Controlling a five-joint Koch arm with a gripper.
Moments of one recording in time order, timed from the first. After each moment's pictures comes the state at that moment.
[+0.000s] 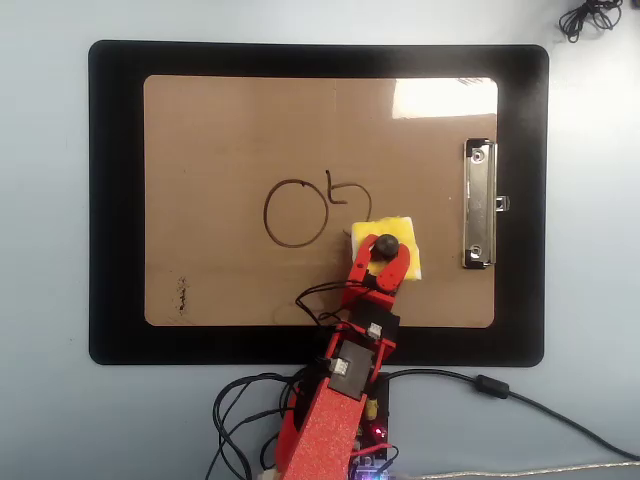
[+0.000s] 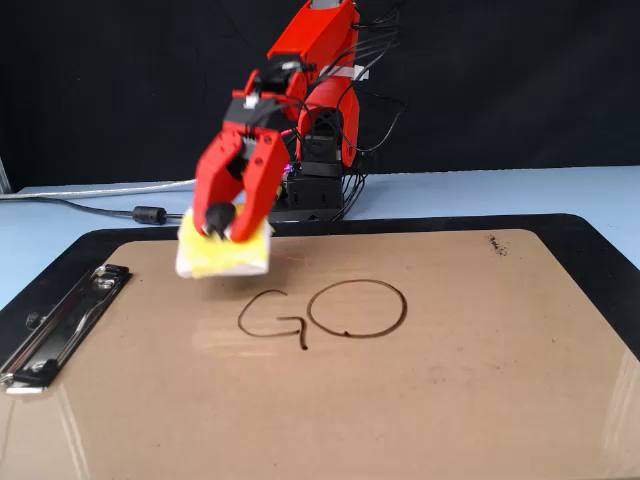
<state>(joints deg) 20.9 114.6 134.5 17.5 -80.0</state>
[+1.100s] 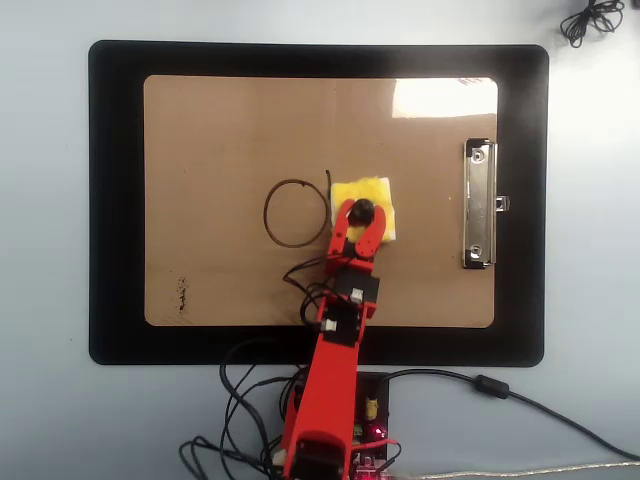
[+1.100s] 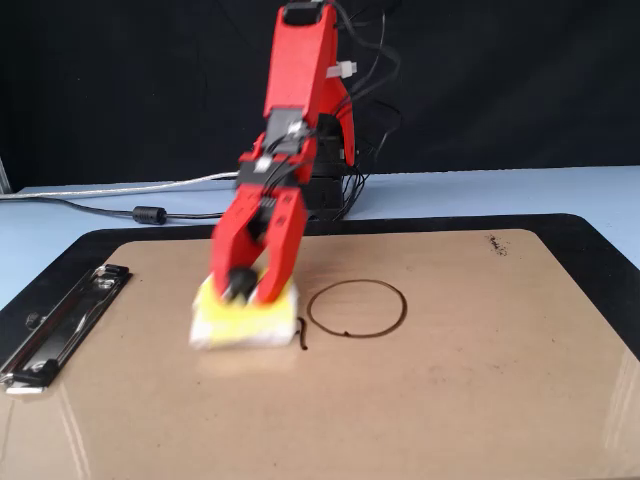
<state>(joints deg) 9.8 96.6 142.5 -12.1 -85.7</state>
